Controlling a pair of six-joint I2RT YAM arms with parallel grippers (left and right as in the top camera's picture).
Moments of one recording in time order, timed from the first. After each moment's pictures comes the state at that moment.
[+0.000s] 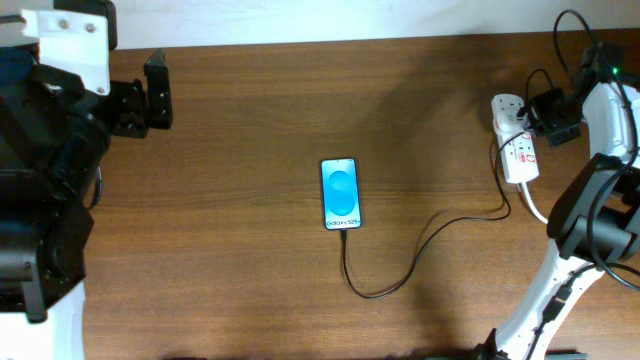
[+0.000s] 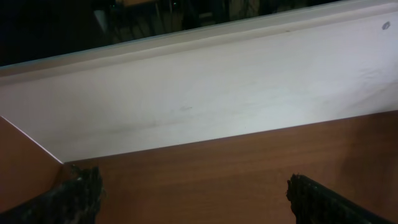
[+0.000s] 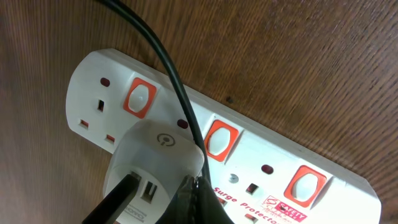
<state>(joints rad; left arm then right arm) -0.04 1.31 1.96 -0.95 -0.02 0.17 -0.42 2.29 1.97 -0.99 -0.20 0.82</state>
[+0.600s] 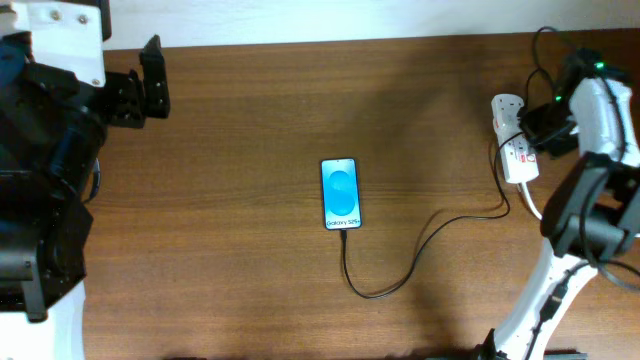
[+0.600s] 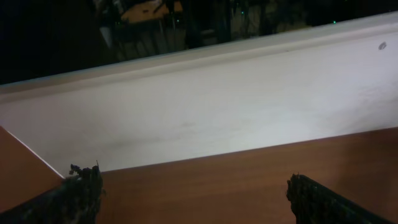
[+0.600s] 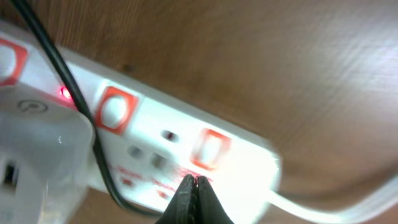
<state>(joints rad) -0.04 1.31 1.96 -0.88 -0.02 0.17 -0.38 2.27 1.99 -1.22 0.05 0.78</state>
